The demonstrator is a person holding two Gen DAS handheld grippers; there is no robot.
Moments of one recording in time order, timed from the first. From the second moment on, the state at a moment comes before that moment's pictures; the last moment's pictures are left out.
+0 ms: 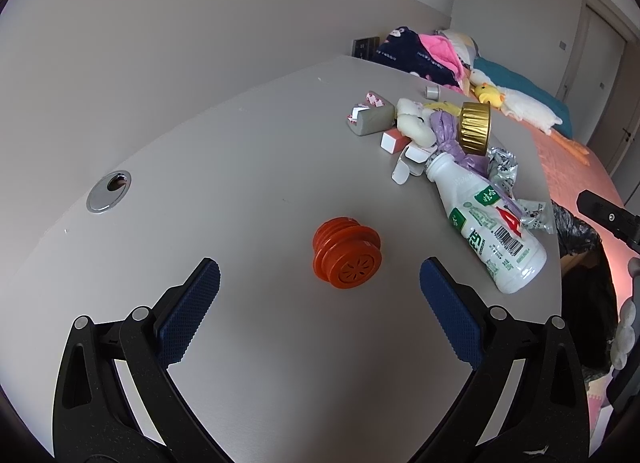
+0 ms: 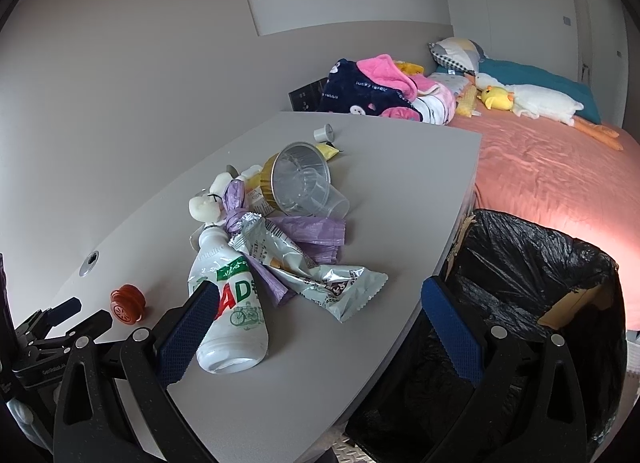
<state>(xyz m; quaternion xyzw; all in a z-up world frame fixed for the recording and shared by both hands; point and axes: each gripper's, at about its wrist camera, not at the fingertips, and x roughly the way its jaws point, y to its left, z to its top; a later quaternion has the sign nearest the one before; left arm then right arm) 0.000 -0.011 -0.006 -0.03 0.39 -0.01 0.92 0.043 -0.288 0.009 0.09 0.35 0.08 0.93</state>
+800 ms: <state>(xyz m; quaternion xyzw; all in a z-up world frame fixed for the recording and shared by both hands) 0.033 -0.015 -0.029 -0.03 0.43 0.01 0.90 0.091 -0.306 -0.034 0.14 0.40 0.06 0.90</state>
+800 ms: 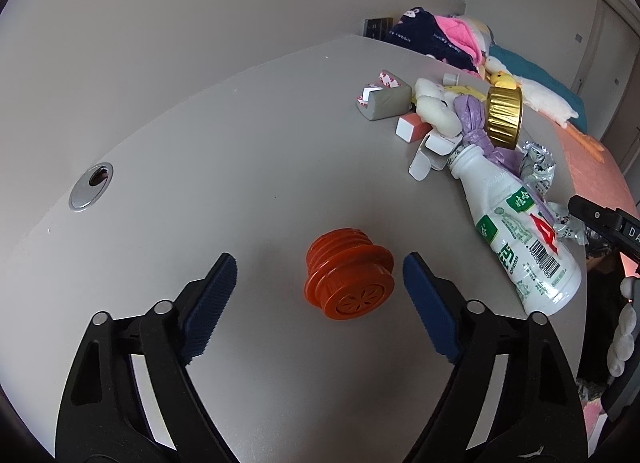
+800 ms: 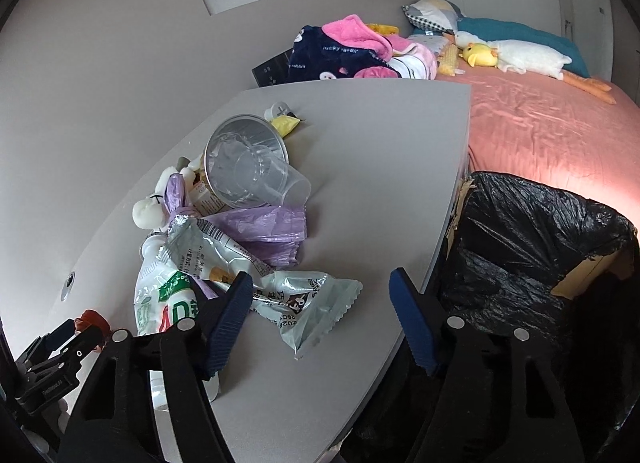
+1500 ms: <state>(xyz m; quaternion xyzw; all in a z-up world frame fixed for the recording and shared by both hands) 0.029 -0.015 -0.019 -0.04 0.42 0.00 0.91 0.072 -0.323 -0.014 0.17 0.35 0.06 0.92</state>
